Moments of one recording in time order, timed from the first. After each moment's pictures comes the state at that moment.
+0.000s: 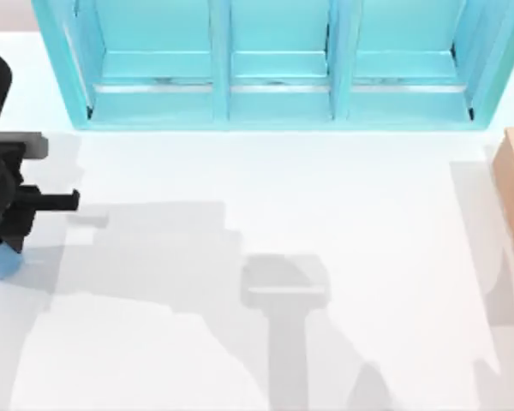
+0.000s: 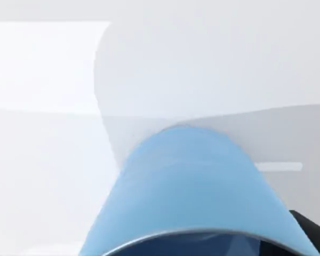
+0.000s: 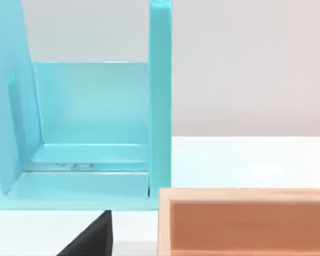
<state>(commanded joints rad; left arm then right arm) -0.02 1.92 1.24 -0.90 0.00 0.01 0.00 0.00 0.00 0.00 0.00 0.00</state>
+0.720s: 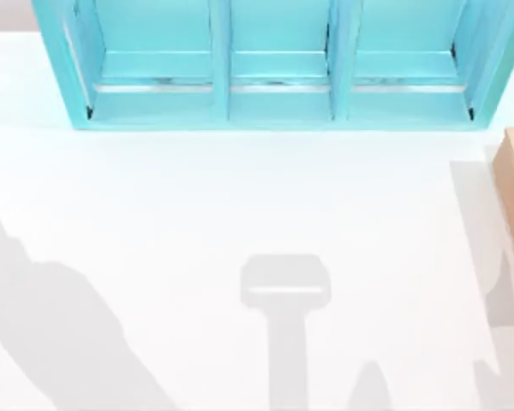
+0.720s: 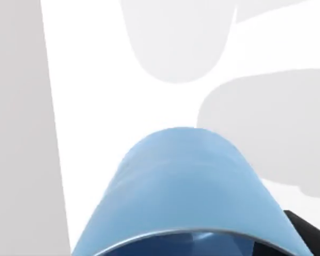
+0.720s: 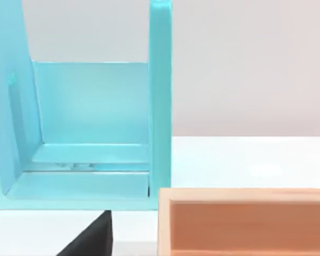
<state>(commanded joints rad) 0.54 2.05 1.69 -1.21 -0.01 0.57 0.00 0.00 0.00 0.00 0.00 0.00</state>
